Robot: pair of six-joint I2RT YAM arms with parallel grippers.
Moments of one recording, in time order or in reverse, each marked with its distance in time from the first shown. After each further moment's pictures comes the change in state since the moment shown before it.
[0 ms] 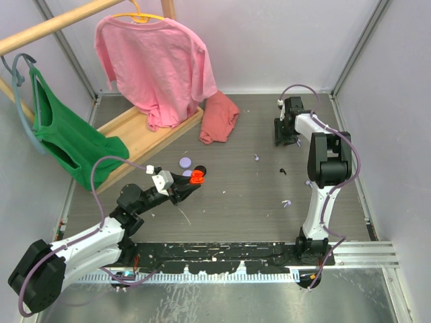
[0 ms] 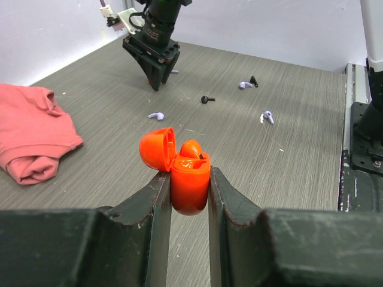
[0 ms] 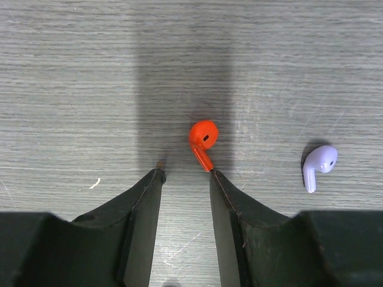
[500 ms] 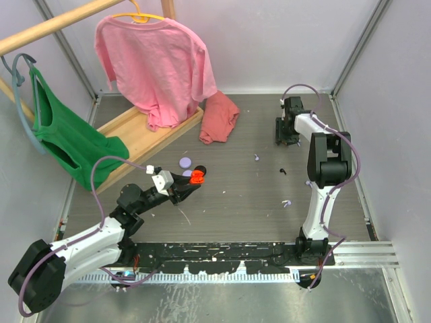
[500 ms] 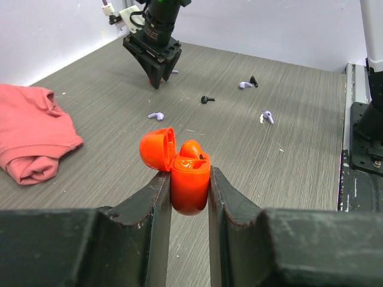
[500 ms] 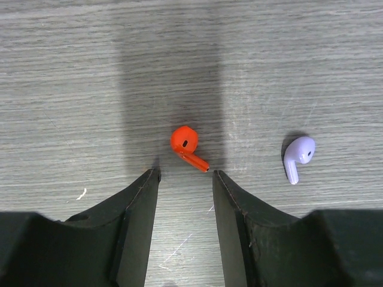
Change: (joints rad) left arm 0.000 0.001 0.000 0.001 -0.001 0.000; right arm 0.001 -0.002 -0.001 0.006 0.083 0.050
